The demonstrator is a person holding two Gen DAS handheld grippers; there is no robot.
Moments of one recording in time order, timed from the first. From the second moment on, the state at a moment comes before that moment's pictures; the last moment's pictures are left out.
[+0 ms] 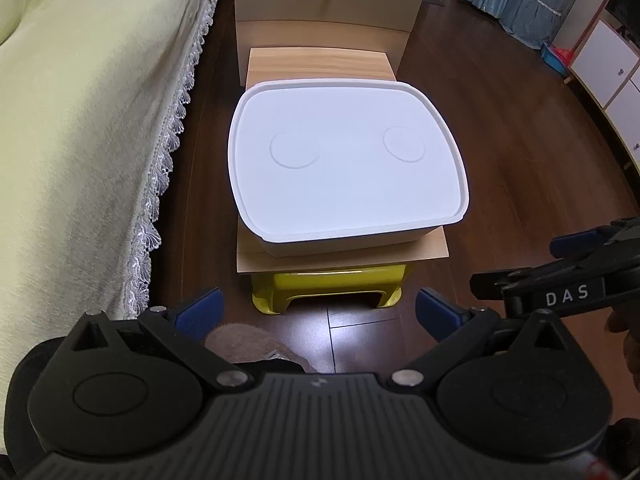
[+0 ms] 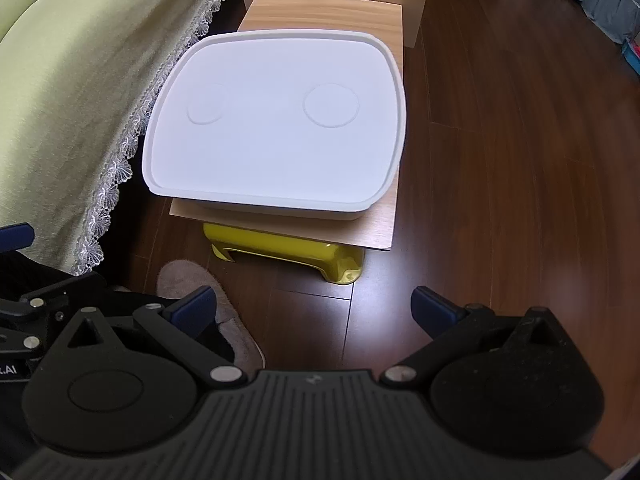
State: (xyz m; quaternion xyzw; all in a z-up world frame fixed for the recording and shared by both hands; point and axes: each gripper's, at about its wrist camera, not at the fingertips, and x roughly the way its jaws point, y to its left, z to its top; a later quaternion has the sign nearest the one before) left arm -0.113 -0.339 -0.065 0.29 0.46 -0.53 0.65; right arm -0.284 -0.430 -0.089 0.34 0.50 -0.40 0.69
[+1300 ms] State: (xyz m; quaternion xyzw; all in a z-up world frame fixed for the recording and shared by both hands) left arm -0.061 -0.354 -0.071 0.29 0.47 -0.54 0.64; right arm -0.240 -0.428 -0.089 0.38 0.47 -0.45 0.66
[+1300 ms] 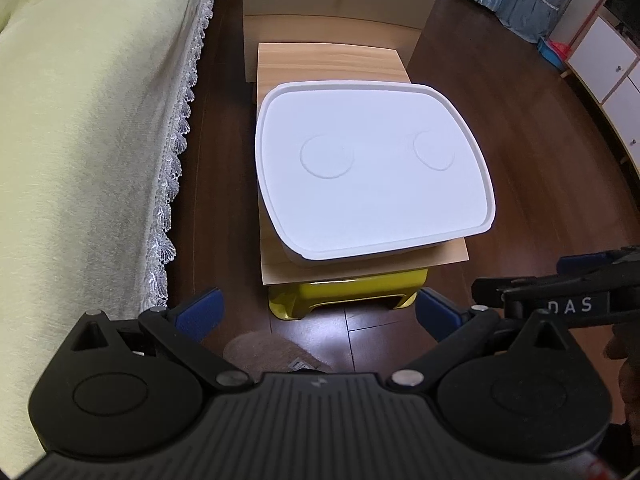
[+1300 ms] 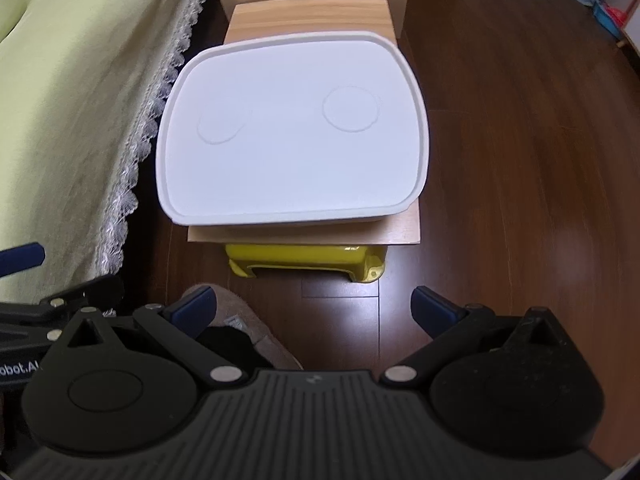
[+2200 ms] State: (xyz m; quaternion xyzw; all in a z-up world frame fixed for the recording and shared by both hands) left arm -0.104 -0.381 -0.079 0.29 0.47 -0.48 0.68; right arm -0.270 -0.464 -0.101 0.37 0.47 -0.45 0.67
